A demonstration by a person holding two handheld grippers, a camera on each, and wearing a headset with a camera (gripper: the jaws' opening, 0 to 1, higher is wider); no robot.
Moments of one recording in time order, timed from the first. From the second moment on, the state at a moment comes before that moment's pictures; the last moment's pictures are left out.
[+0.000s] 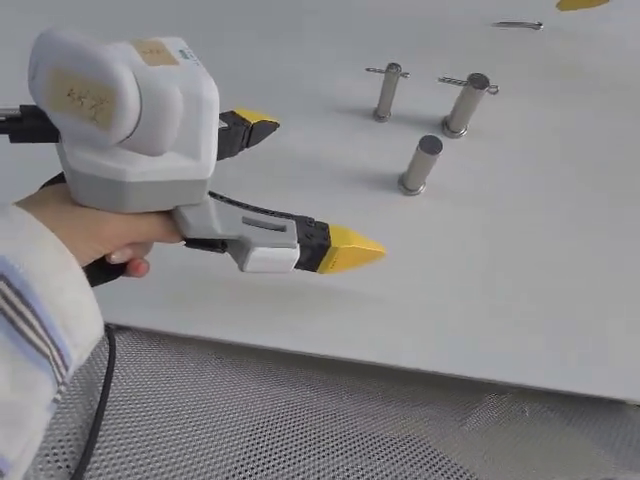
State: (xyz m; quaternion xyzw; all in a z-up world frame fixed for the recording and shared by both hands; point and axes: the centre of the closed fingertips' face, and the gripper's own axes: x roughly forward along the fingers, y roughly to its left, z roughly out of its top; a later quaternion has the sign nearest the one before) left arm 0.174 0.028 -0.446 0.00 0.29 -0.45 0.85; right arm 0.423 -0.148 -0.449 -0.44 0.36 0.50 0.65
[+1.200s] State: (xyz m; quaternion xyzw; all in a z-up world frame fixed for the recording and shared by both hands) left arm 0.183 0.013 -0.442 0.02 0.29 -0.46 0.84; right arm 0.419 -0.148 -0.509 -0.50 0.42 0.53 0.55
